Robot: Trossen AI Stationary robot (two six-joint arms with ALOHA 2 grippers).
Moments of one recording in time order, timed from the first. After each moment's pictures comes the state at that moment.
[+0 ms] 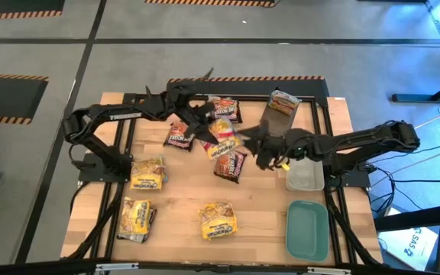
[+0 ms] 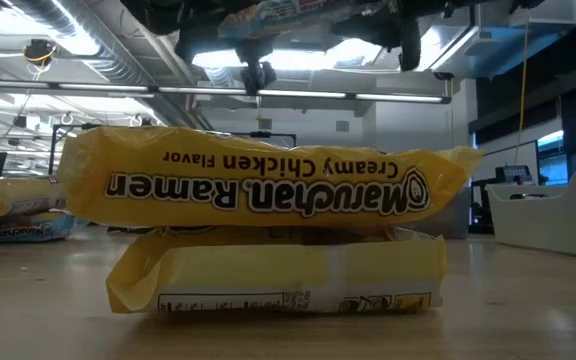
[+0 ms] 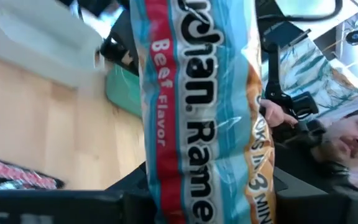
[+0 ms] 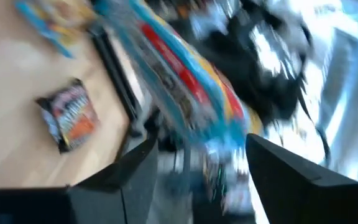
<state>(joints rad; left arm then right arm) 0.44 1.51 1.11 0.08 1.07 -0.55 0.07 1.22 0.79 0.36 0.35 -1.33</state>
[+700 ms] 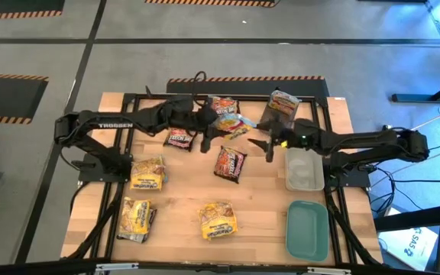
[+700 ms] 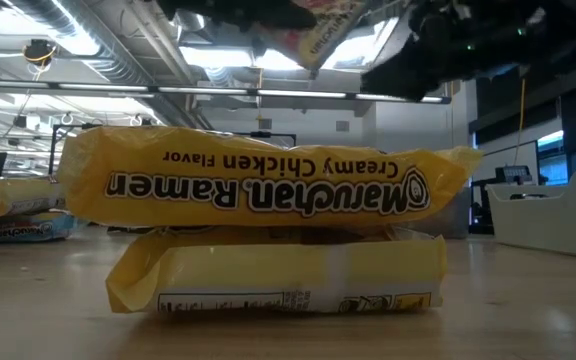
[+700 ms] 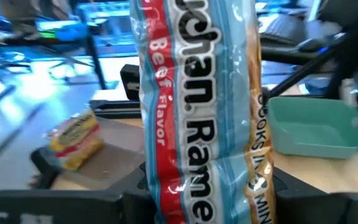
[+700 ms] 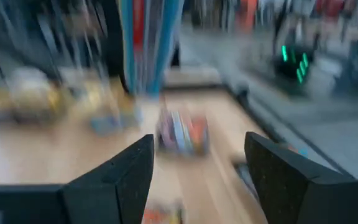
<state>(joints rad) 0.22 1.42 1.11 0.08 0.18 0.09 -0.20 1.08 0.47 0.50 -0.02 -0.06</state>
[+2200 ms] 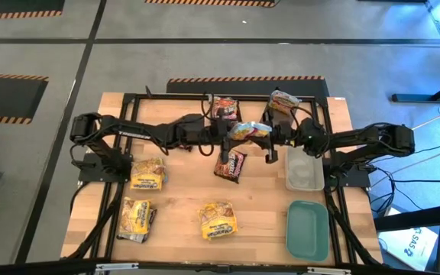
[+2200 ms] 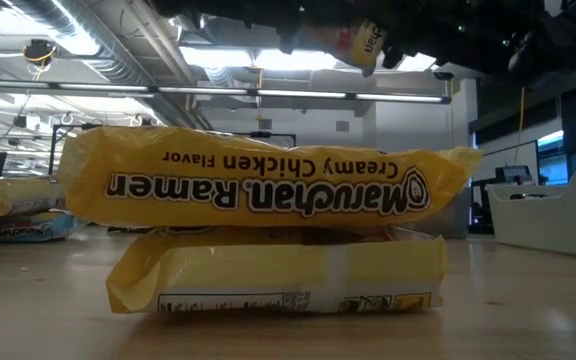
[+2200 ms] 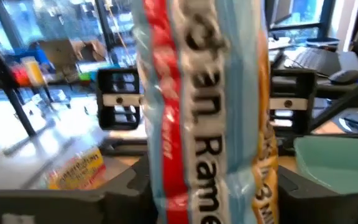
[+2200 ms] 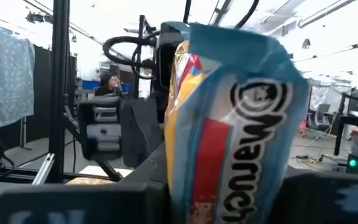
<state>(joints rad) 0.08 1.60 1.11 0.44 -0.06 0.07 -0.23 1.29 0.46 1.16 -0.29 -0.01</state>
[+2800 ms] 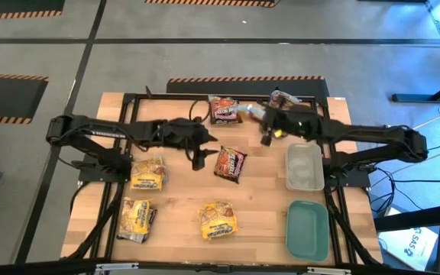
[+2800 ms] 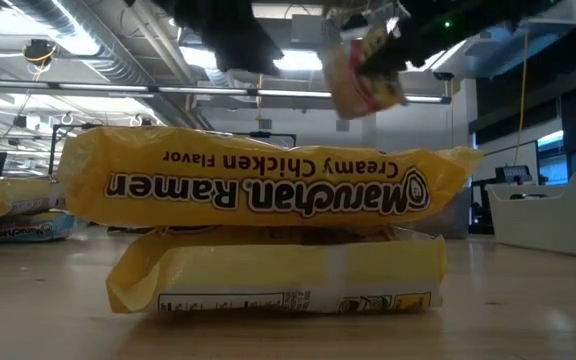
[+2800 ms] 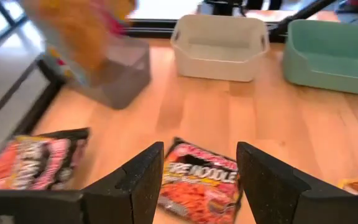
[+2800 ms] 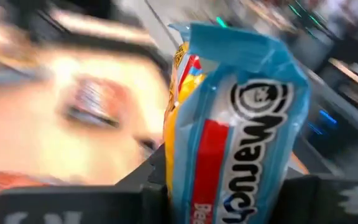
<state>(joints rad) 0.06 1.34 0.98 -0.13 -0.08 -0.02 -0.25 1.11 0.81 -0.02 0.26 -0.32</state>
